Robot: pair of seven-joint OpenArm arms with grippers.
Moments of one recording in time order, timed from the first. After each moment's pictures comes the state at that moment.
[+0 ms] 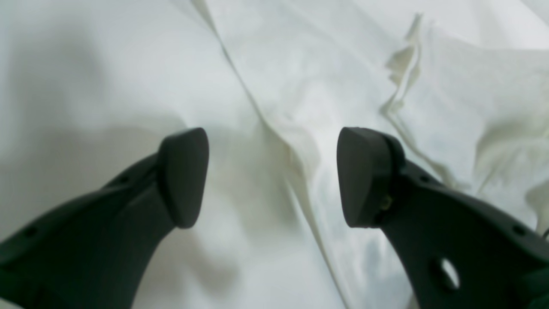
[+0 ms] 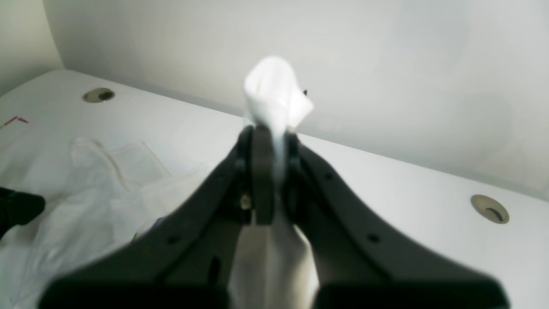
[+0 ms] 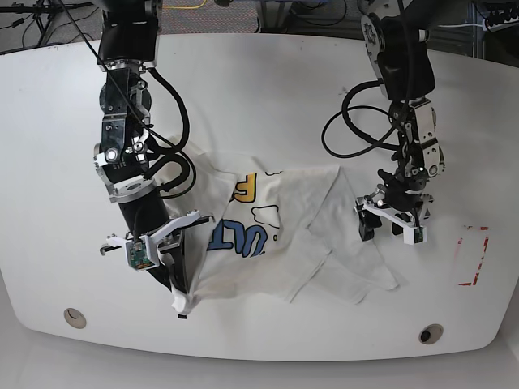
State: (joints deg) left arm -15.4 -2.3 -19.7 62.2 -9.5 -21.0 19.6; right arm 6.6 8.9 1.2 104.5 9.6 15.3 -20.0
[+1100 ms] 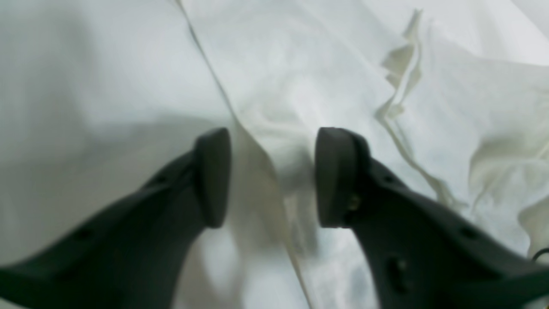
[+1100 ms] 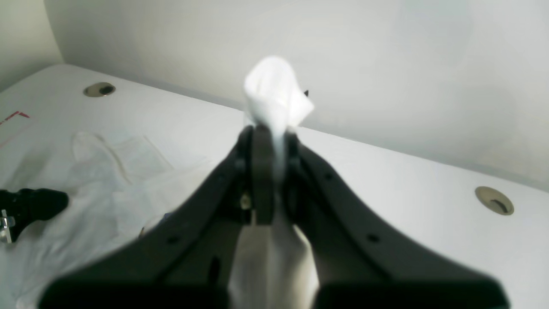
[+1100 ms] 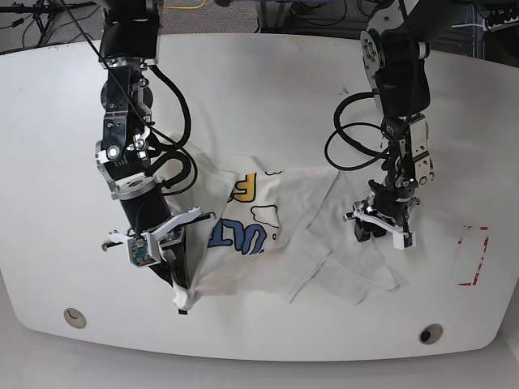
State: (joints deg) left arm -20.3 -1.7 -19.0 51.9 -10.8 -20.0 18.6; right arm 5.8 8.5 1.3 104.5 9.6 15.3 -20.4
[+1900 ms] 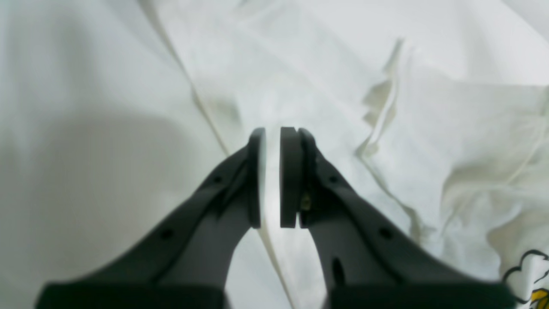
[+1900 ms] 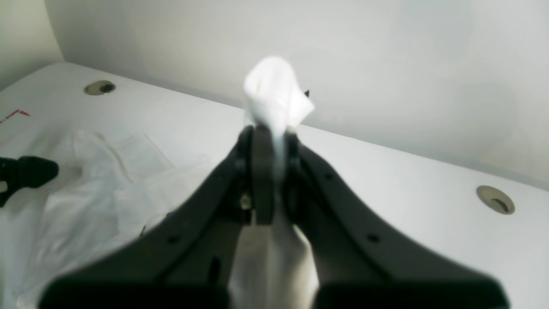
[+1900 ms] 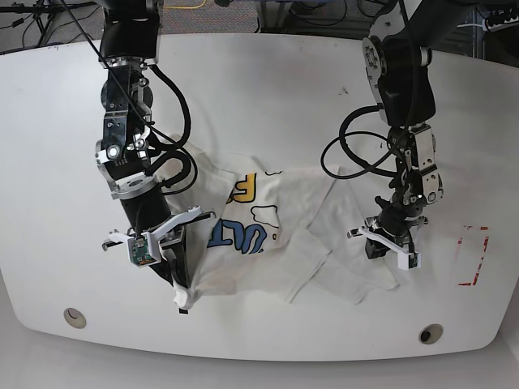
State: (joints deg) left arm -21.9 -2.0 -17.7 59.8 -10.2 -19.6 26.0; right arm 5.7 8.5 1.3 104.4 9.6 15.3 -20.4
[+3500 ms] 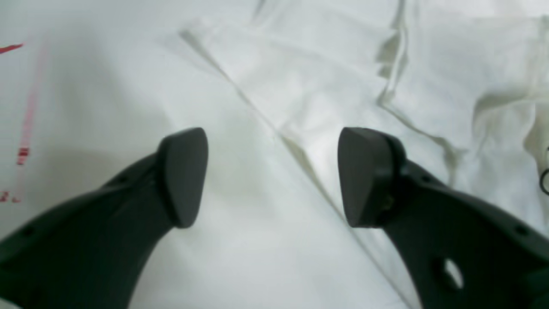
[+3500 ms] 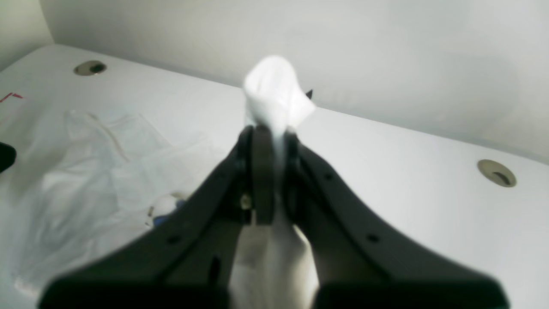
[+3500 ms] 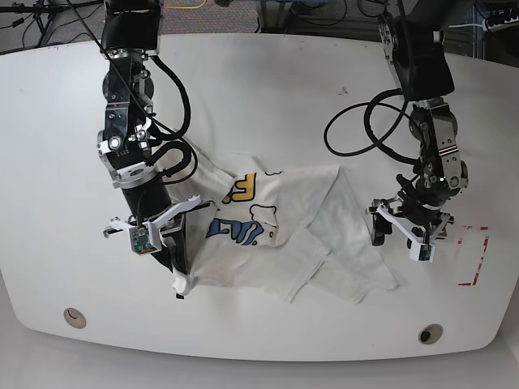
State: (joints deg) left arm -15.1 -7.3 -16.7 75.6 -7.2 -26.0 34.6; right arm 2.7 7.9 2.0 104.5 9.2 15.2 -20.8
